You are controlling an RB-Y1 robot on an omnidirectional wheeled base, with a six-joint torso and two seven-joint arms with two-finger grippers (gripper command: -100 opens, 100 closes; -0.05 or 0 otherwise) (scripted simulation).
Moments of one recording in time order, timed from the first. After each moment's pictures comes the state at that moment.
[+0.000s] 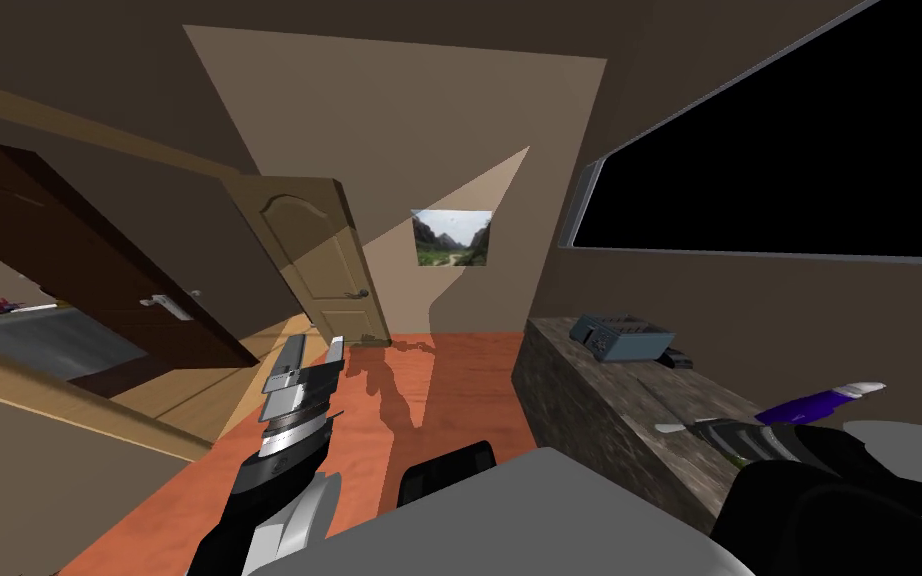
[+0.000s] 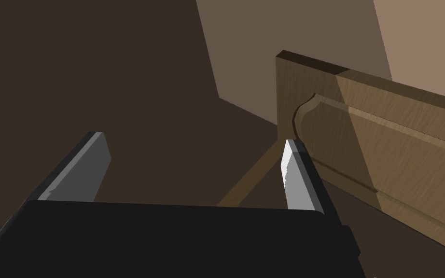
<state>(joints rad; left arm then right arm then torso) 0.53 0.02 -0.05 -2.21 0.02 -0.60 0.00 0.70 -1.33 -0.07 -0.74 0.72 -0.83 -0.16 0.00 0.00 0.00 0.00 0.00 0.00</state>
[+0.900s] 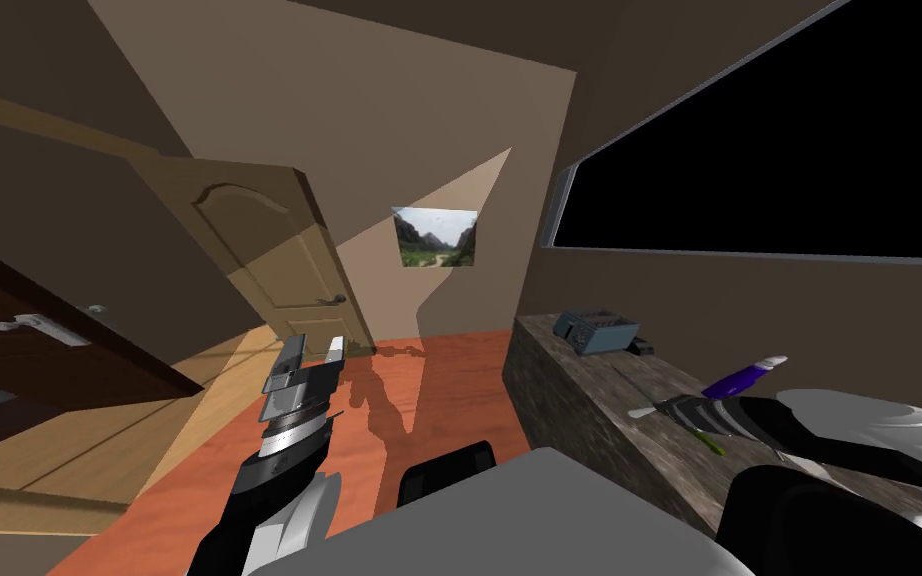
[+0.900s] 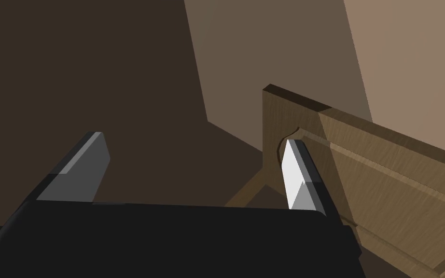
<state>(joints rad) 0.53 0.02 -0.05 -2.21 0.02 -0.60 0.00 0.86 -1.48 -0.02 -1.03 0.52 -0.64 -0.13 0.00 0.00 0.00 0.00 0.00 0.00</state>
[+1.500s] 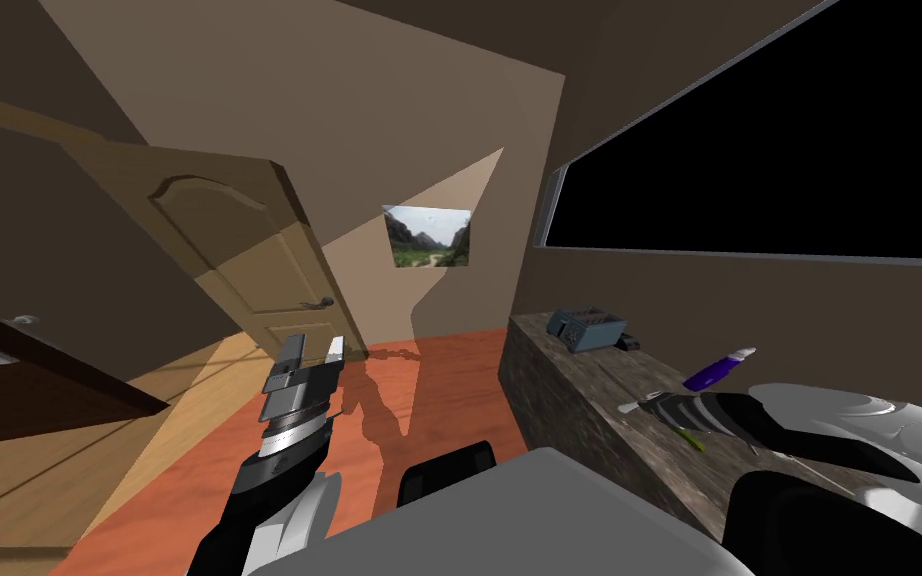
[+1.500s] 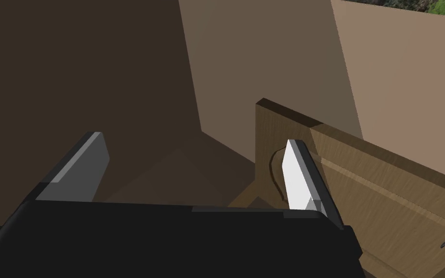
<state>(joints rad) 0.53 0.02 -0.05 -2.21 0.02 -0.60 0.00 0.98 -1.55 -0.01 -1.20 0.42 -0.55 -0.11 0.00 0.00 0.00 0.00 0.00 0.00</state>
